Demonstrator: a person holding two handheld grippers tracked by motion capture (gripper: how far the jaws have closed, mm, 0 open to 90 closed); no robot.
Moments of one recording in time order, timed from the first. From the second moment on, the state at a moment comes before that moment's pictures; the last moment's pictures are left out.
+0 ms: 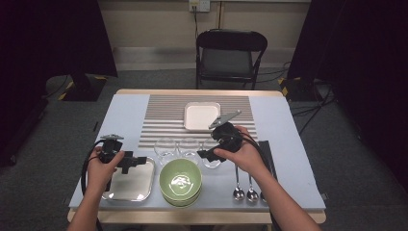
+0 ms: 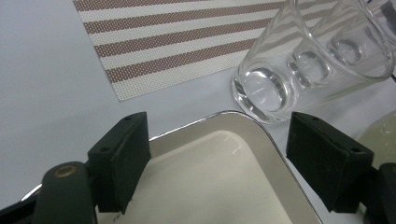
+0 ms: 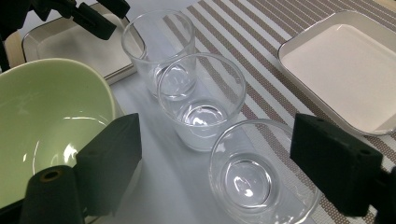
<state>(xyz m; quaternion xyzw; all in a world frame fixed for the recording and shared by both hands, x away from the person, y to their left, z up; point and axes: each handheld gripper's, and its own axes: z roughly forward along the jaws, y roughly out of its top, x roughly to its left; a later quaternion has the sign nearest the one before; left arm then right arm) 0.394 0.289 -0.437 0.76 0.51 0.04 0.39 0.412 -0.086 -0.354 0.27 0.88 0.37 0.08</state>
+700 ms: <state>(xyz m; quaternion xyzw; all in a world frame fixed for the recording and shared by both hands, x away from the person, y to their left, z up) 0.395 0.288 -0.436 0.77 0.51 0.04 0.39 0.407 -0.068 -0.356 0.25 0.89 0.37 0.06</state>
